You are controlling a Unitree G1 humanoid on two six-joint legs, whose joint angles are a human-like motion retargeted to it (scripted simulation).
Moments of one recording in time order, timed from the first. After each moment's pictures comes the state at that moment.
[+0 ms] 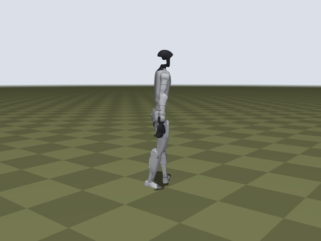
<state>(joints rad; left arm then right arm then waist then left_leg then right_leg) -0.06 0.12 0.17 1.64 -0.10 -0.01 0.02 0.07 -0.24 -0.15 1.52 -0.63 0.00 -0.02 -0.14 -0.04 -0.04 -0.14 0.10 1.25 0.17 -0.12 -0.08 0.09 -0.08 -0.86 0.02 -0.21 0.01</state>
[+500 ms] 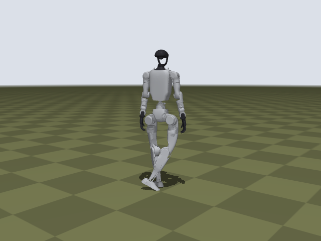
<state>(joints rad) -0.01 0.11 0.24 1.70 -0.14 0.01 -0.01 0.04 -0.18 -0.10 1.44 -0.65 -0.04 0.01 0.04 0.05 -0.07 -0.06 0.07 0.78 0.11 -0.11 -0.02 0.20 -0.04 -1.14 0.35 -0.01 -0.01</state>
